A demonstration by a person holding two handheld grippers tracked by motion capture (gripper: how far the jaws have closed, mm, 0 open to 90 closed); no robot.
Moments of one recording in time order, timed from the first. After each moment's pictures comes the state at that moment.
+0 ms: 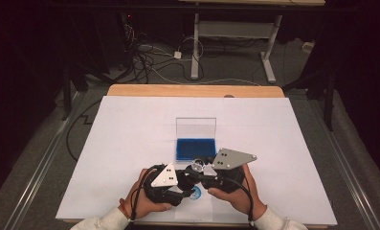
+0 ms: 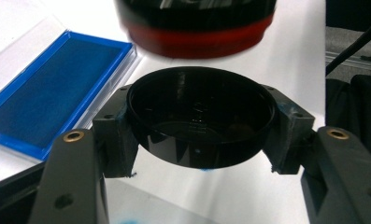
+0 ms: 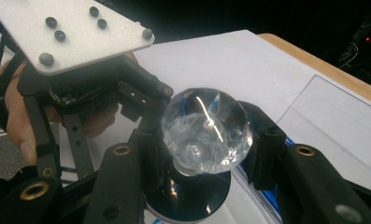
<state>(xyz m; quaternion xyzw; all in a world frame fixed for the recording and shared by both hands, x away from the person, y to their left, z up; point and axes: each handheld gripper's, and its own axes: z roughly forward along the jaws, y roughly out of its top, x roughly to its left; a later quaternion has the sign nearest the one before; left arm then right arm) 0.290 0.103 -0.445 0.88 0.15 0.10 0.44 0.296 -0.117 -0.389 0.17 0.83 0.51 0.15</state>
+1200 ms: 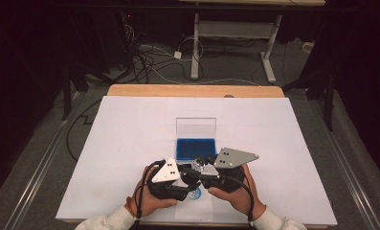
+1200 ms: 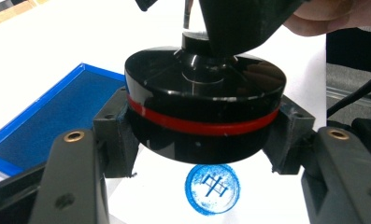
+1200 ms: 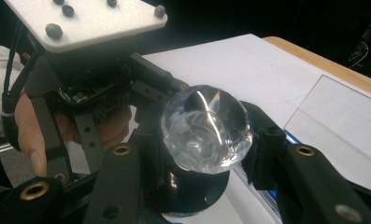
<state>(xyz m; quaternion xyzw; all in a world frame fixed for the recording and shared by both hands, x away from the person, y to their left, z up) 0.294 0.095 -0.438 0.85 0.17 0.11 0.48 0.299 -0.121 -0.393 0.18 0.82 0.53 0.13</state>
